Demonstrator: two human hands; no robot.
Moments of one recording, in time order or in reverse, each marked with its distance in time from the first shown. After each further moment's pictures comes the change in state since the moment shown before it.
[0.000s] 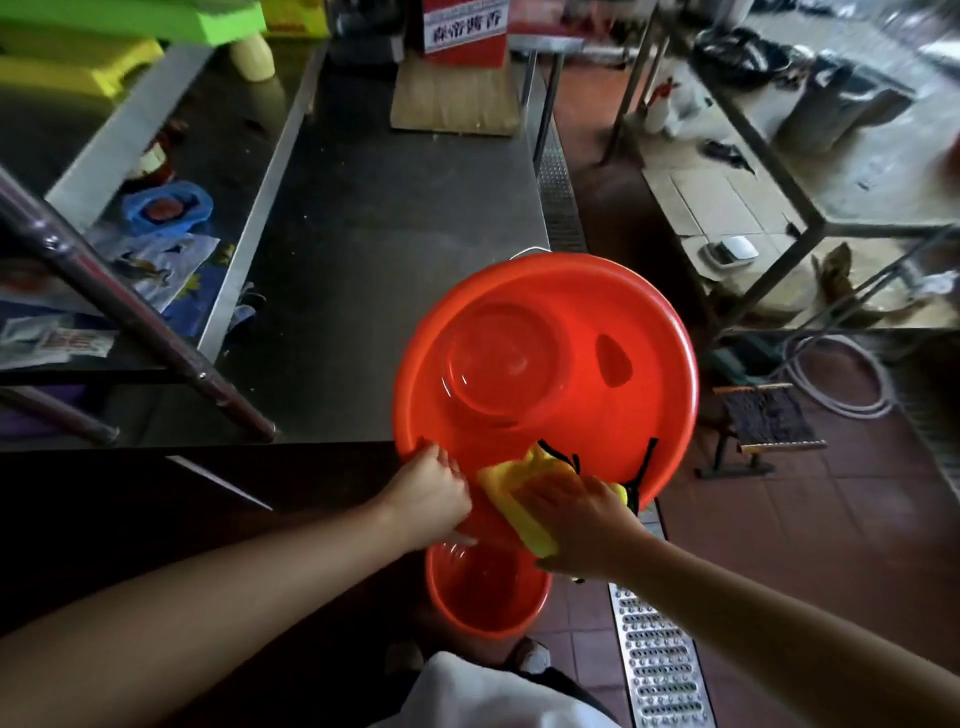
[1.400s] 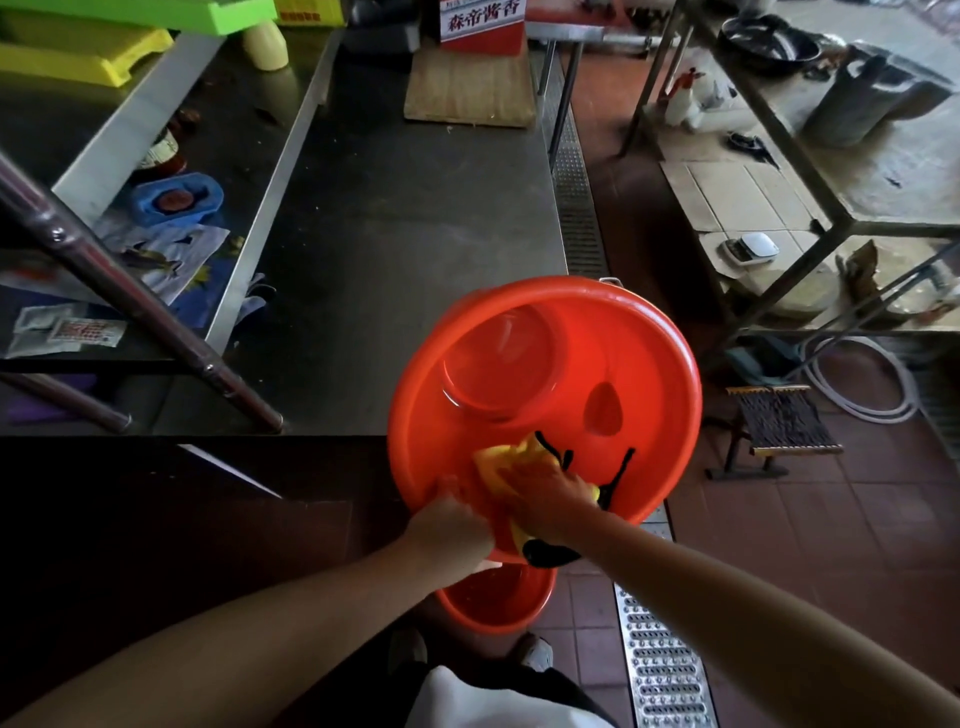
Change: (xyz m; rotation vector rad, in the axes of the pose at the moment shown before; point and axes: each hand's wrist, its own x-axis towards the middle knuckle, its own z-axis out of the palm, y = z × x) left_hand 0.008 0.050 0.010 -0.195 -0.002 -0.110; right_hand 0.076 -0.011 0.014 0.379 -0.123 0.301
